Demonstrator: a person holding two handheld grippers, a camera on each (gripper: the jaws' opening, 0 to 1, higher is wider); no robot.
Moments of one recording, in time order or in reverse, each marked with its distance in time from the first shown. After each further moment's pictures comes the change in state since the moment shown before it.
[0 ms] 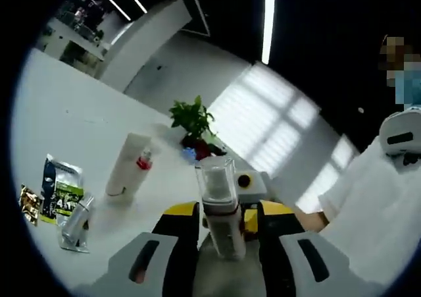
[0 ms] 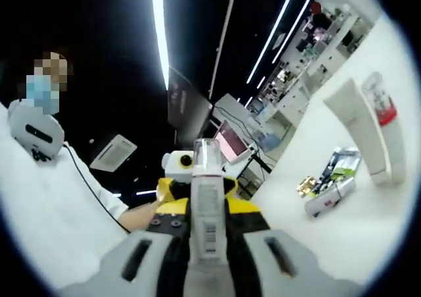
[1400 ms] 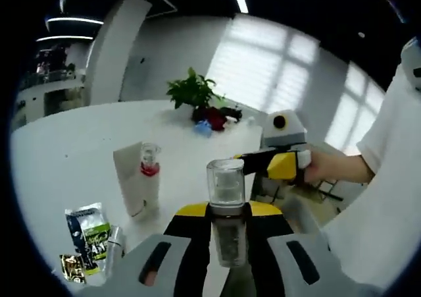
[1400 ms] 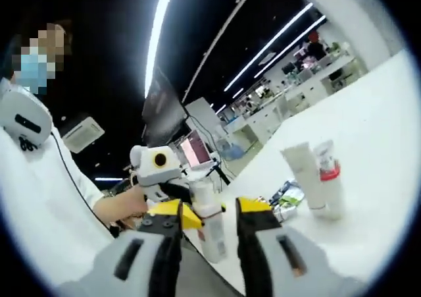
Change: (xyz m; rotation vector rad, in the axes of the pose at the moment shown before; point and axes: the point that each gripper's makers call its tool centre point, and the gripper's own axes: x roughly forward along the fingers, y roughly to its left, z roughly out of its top) left arm 0.052 0.019 -0.026 0.404 0.320 0.141; right arm -0.047 -0.010 0.049 -0.242 0.029 -0.264
